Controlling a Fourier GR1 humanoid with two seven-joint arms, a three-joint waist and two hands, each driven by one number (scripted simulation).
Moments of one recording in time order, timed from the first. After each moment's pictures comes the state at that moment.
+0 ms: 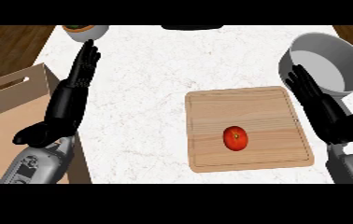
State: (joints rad) left arm -0.27 0.38 -0.27 -1.62 0.16 0.29 -0.13; right arm -0.16 -0.53 0.16 -1.39 -0.46 0.02 -0.13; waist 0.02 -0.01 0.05
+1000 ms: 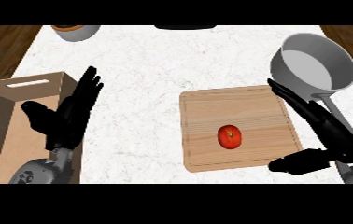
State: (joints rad) left arm -0.14 0.35 -0.25 -1.64 0.30 0.33 0.21; right arm -0.13 -0.67 0.31 -1.66 -0.02 0.04 -0.46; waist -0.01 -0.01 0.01
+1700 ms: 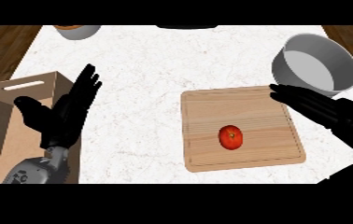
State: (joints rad) left arm -0.15 0.36 -0.23 -1.66 0.31 0.30 0.25; right arm -0.19 -0.97 0.28 -2.00 0.02 0.30 0.08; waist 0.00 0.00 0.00
